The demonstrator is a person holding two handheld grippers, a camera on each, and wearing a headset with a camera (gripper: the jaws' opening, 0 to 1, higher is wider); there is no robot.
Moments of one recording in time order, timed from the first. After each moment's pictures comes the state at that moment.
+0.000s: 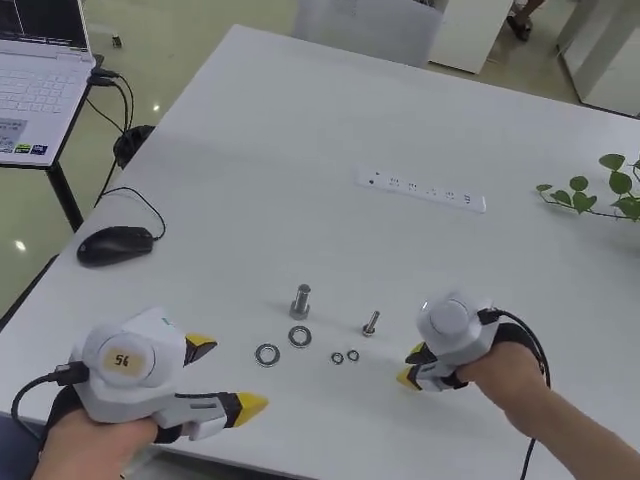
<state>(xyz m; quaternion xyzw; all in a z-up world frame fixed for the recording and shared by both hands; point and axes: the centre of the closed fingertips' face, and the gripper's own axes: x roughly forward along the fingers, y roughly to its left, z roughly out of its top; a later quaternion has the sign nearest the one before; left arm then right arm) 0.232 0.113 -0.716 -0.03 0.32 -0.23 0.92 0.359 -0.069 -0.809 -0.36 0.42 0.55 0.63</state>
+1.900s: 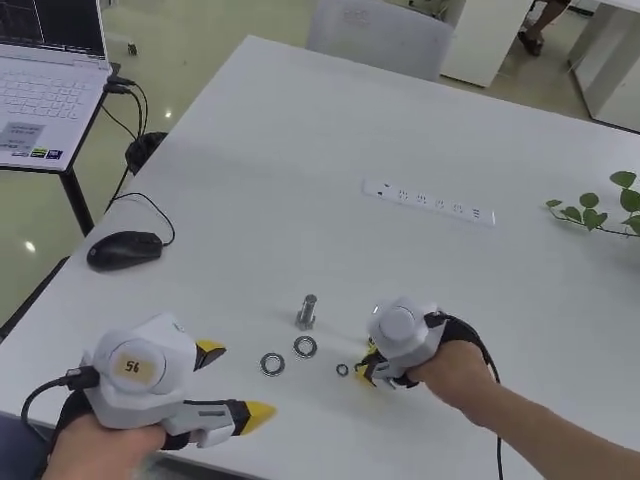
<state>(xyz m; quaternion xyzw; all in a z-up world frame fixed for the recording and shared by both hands) 0.234 0.114 -0.712 -0.03 0.32 -0.23 0.92 0.361 -0.006 -0.826 -0.38 0.39 0.57 0.62</state>
